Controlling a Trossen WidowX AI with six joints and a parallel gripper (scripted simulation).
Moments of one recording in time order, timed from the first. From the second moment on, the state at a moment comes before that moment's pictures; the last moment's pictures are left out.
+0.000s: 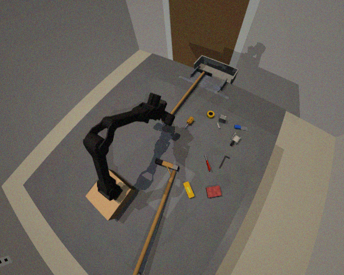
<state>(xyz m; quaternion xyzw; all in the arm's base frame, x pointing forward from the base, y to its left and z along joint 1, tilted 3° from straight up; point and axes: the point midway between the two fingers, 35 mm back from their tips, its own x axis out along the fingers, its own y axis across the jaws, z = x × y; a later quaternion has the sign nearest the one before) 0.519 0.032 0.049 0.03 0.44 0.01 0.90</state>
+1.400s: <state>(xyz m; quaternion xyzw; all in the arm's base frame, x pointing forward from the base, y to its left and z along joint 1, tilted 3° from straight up) 0.458 0.037 0.056 0.03 0.44 0.01 0.90</state>
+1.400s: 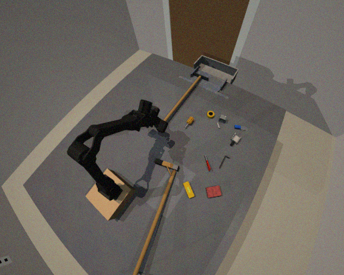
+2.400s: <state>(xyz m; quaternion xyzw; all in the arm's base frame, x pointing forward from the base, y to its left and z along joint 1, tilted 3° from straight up) 0.412 0.039 0.056 0.03 0.44 0.01 0.90</state>
